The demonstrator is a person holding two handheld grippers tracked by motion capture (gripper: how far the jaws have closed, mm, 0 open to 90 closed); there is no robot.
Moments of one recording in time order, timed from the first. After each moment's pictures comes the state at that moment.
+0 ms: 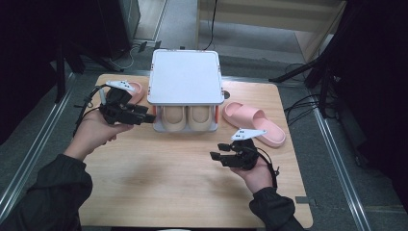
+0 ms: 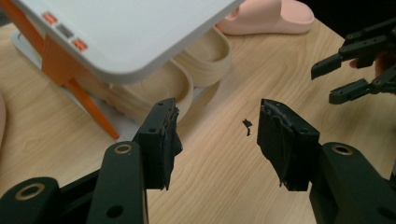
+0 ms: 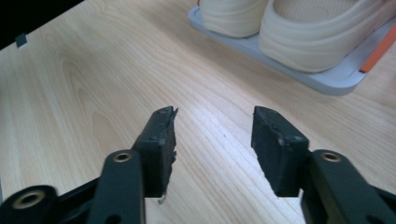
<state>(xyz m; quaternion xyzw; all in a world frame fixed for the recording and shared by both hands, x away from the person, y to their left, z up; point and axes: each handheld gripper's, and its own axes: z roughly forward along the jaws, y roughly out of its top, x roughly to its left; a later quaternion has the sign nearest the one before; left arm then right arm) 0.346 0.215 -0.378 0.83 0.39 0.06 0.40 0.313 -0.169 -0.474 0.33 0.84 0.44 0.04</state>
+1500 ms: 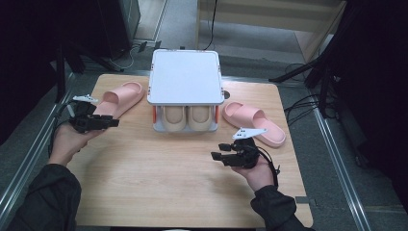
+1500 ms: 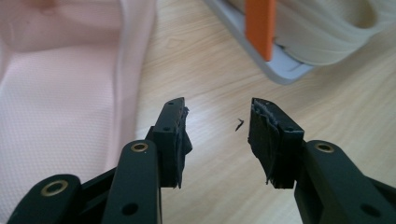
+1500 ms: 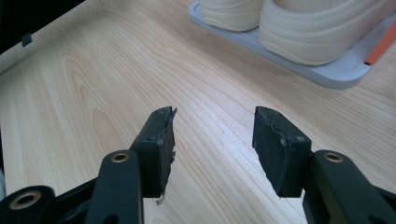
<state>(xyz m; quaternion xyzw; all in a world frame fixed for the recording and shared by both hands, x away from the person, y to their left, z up) 0.375 0.335 -0.480 0.78 0.50 0.09 0.36 0.319 -0.174 -0.479 0.33 0.84 0.44 0.02</state>
